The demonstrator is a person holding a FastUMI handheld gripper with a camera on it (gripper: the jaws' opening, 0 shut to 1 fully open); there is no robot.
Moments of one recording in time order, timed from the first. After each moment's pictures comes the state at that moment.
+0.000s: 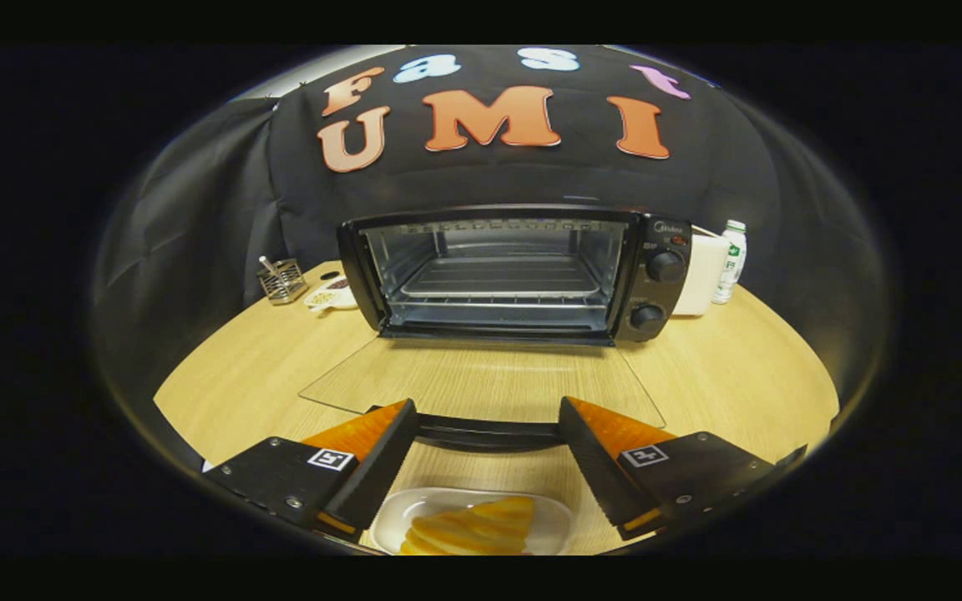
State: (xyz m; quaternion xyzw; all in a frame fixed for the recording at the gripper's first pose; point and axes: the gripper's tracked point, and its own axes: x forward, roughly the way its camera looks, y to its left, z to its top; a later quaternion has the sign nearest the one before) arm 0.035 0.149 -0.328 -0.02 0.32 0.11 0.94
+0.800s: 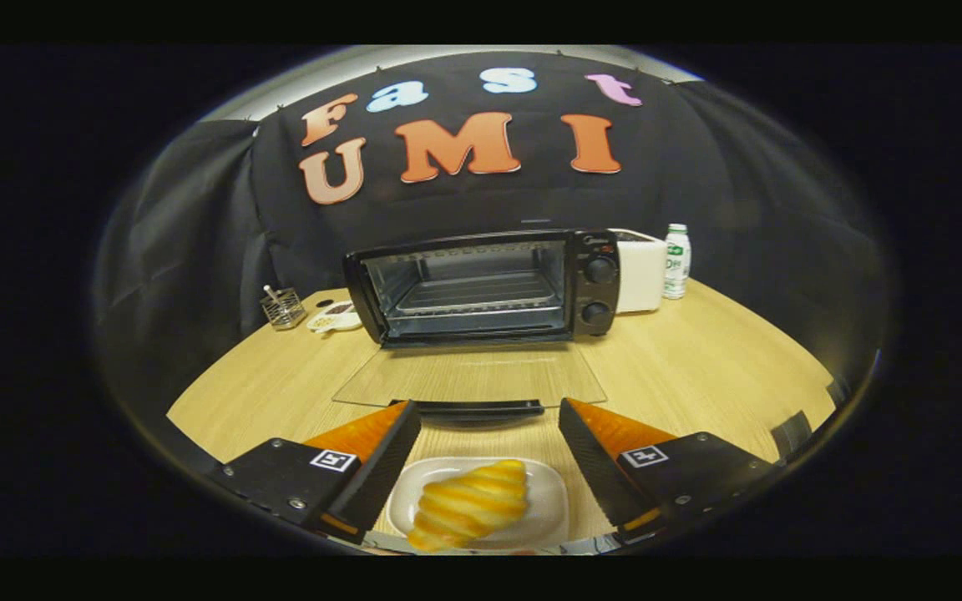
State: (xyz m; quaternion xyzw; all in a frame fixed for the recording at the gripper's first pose) arm -0.031 0.120 -0.278 0.02 0.25 0.05 0.97
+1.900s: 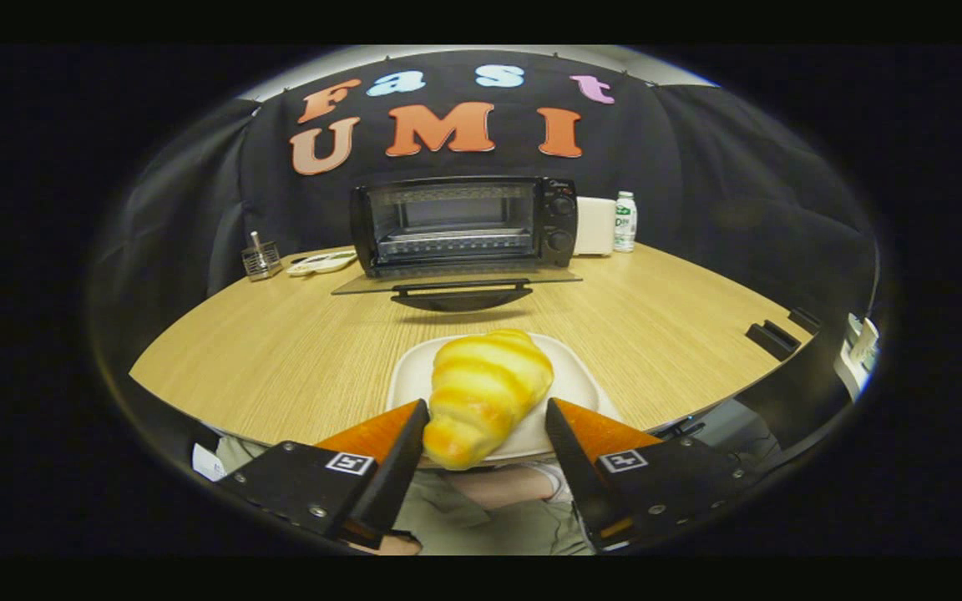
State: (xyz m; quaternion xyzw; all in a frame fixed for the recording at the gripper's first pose) arm -0.137 0.142 -0.374 -0.01 0.29 -0.02 0.96
